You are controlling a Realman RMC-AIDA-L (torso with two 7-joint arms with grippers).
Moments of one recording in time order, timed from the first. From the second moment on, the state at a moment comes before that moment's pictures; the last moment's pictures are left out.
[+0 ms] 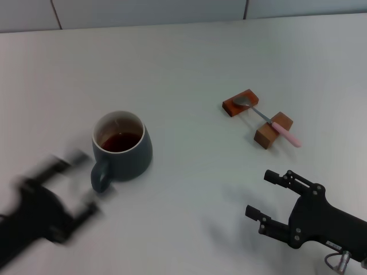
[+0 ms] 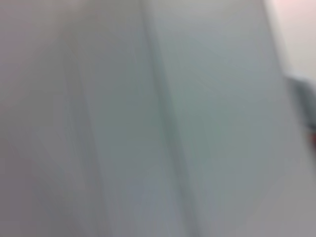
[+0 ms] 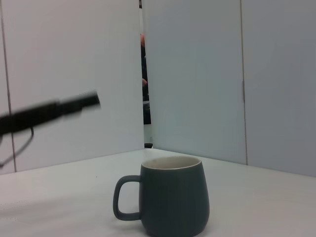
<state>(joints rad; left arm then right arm) -0.15 -2.05 1.20 0.19 1.09 1.83 -0.34 0.25 2.08 -0.08 -0.09 -2.30 -1.62 0.41</state>
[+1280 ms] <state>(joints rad) -0.47 -2.08 0.58 -0.40 1.10 1.41 0.78 0.25 2.08 -0.08 -0.09 -2.30 -1.62 0.42</state>
